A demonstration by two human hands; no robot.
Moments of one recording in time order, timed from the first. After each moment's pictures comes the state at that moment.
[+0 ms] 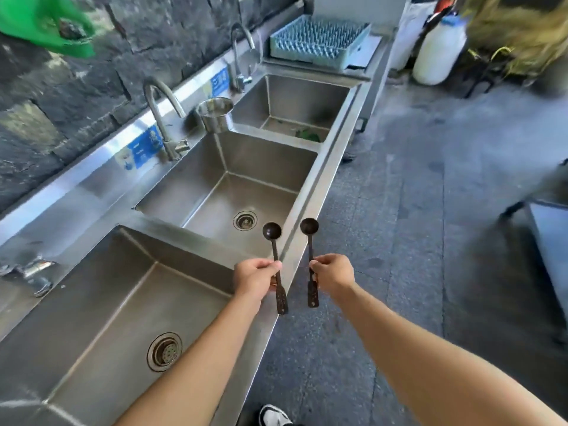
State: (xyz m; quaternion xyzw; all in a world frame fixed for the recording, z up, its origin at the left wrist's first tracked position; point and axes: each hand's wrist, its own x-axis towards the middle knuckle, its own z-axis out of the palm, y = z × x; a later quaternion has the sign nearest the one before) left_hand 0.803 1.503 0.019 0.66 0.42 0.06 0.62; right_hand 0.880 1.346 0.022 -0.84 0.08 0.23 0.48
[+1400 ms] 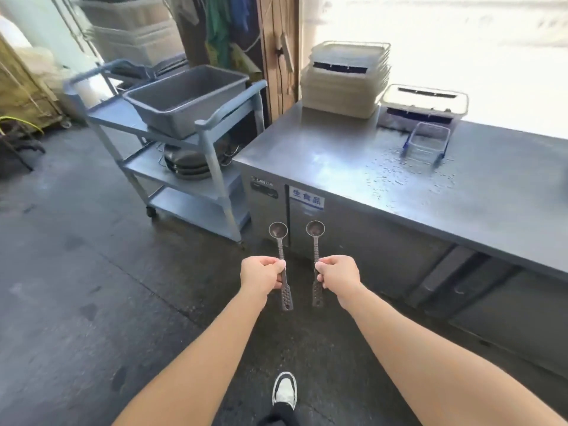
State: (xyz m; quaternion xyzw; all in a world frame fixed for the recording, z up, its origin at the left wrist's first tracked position) left_hand 0.787 0.647 0.050 0.78 -0.13 -0.37 0.49; right_hand 0.636 0.559 0.045 -0.54 0.61 -0.18 0.55
